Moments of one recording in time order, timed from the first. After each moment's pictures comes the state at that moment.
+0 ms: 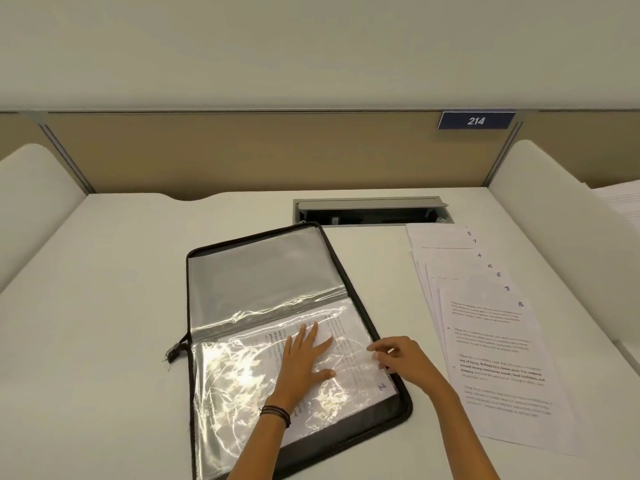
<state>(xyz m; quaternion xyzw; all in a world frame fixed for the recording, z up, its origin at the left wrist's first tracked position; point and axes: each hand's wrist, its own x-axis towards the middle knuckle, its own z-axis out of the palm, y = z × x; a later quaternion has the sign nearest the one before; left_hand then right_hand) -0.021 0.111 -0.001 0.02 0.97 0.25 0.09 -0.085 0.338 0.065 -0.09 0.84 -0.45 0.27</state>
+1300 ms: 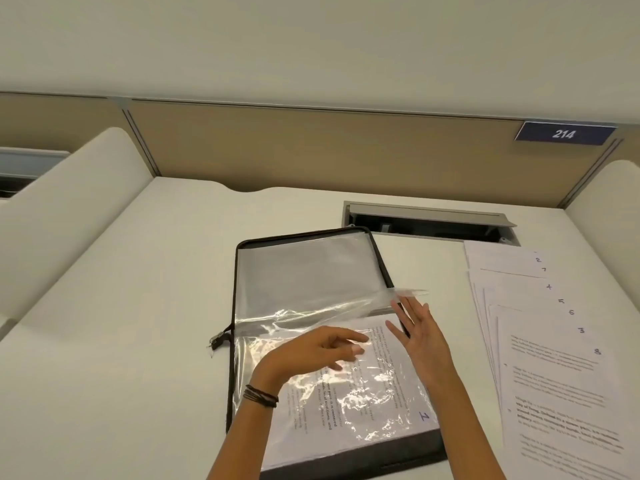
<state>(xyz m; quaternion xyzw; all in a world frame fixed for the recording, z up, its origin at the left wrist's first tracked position) -0.012 0.060 0.153 0.00 0.79 0.57 0.24 -0.112 0.260 0.094 -0.01 0.51 -0.82 0.24</state>
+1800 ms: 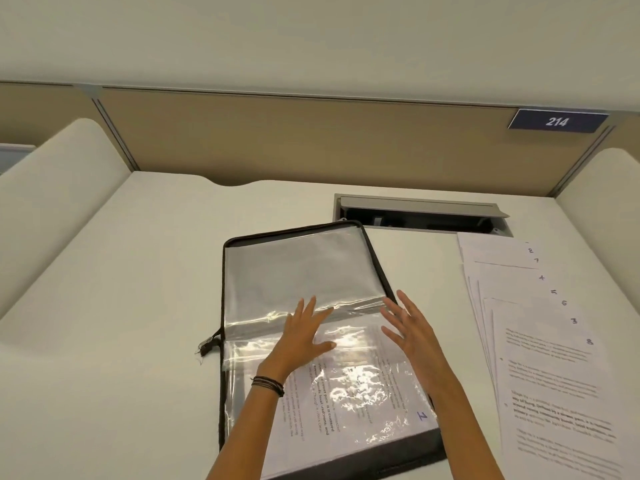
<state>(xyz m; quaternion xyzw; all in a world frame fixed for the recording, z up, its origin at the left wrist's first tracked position) -0.051 0.035 0.059 -0.05 0.94 0.30 0.13 -0.115 0.262 0.083 -0.06 0.62 -0.74 0.24</state>
